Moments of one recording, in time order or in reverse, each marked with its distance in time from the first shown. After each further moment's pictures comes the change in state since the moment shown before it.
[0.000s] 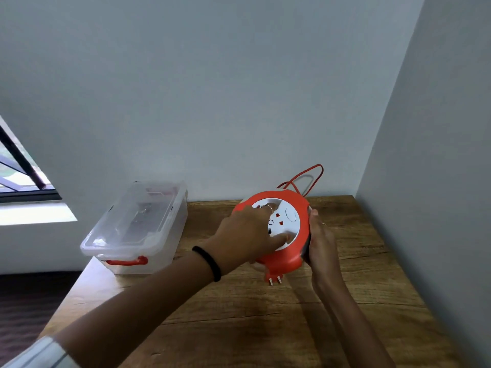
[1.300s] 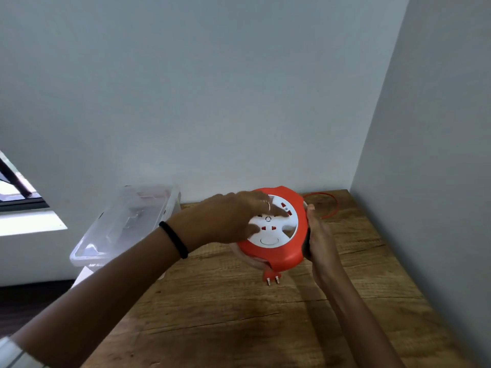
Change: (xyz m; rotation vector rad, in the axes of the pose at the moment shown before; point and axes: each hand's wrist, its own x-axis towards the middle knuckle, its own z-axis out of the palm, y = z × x) left_hand 0.015 -0.026 -0.039 0.160 -0.191 0.355; right_hand 0.013 0.001 -0.003 0.013 -0.012 0.074
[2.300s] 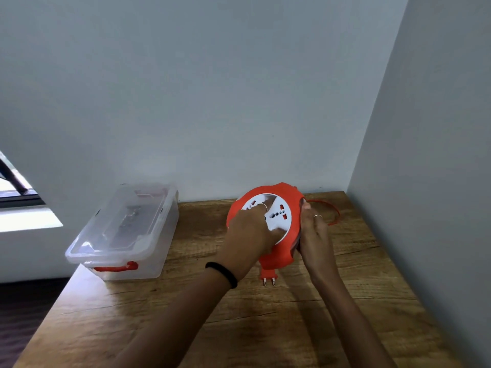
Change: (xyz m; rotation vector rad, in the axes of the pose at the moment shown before) left_hand 0.022 0.049 0.045 -0.347 0.279 -0.467; right_hand -0.009 -0.003 0.000 -0.103 0.003 -0.244
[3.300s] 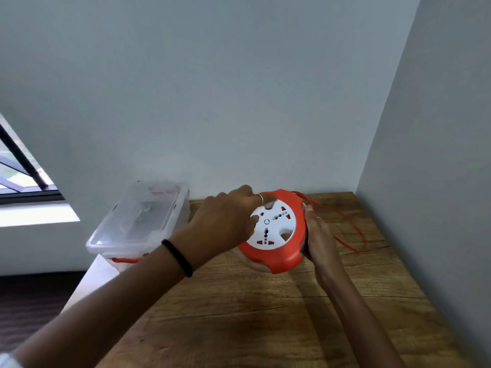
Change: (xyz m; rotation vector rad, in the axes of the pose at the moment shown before) left_hand -0.017 -0.043 -0.051 0.415 0.125 0.376; right_hand -0.005 -0.002 0.004 0.022 -0.086 0.145
